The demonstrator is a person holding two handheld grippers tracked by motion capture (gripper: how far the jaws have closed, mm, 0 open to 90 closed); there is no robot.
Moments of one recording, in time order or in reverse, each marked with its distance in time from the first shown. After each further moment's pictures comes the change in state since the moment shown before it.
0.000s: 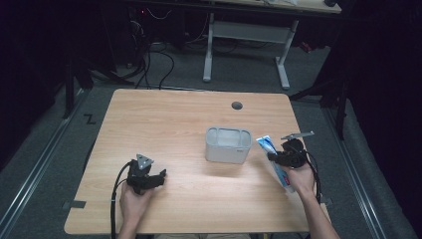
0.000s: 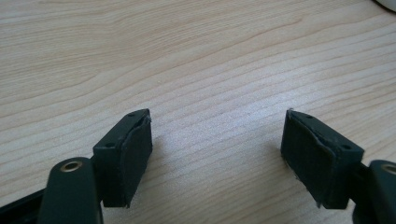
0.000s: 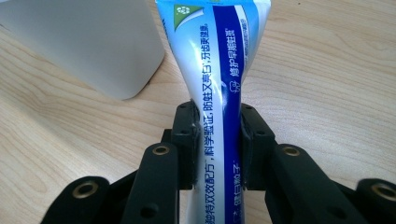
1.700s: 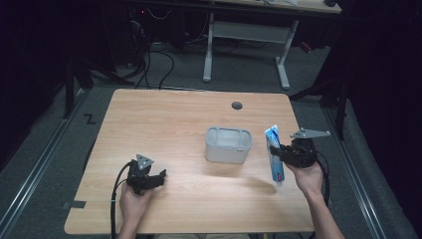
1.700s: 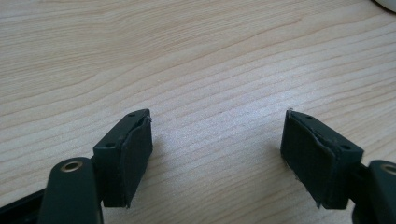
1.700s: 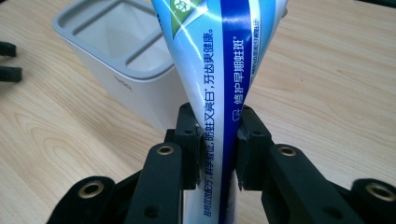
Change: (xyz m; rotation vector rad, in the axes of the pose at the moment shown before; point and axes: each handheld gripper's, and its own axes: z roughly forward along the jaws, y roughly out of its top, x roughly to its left) left arm 0.000 0.000 -0.001 0.001 -0.002 -0.001; right arm 0.022 0.009 -0.057 -0.193 0.058 -0.094
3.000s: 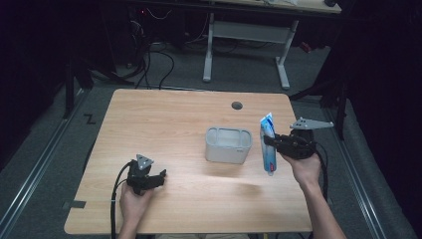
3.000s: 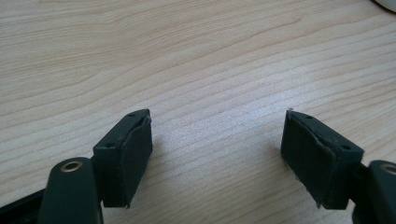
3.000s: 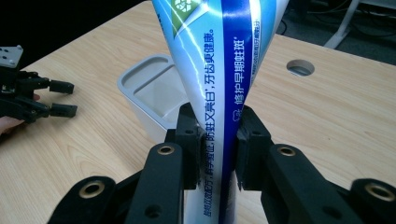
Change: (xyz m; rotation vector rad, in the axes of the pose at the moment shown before) left arm 0.000 0.000 0.000 -0.003 0.000 0.000; right arm 0.016 0.034 -0.014 -0.129 0.106 -0.051
